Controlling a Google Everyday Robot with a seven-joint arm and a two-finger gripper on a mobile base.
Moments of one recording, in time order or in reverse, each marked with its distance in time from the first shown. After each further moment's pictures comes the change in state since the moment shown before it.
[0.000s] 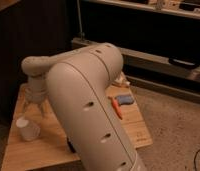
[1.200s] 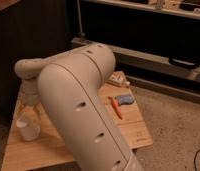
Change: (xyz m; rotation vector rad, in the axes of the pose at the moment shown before) arm -0.015 -0.014 0.012 -0.031 -0.005 -0.032
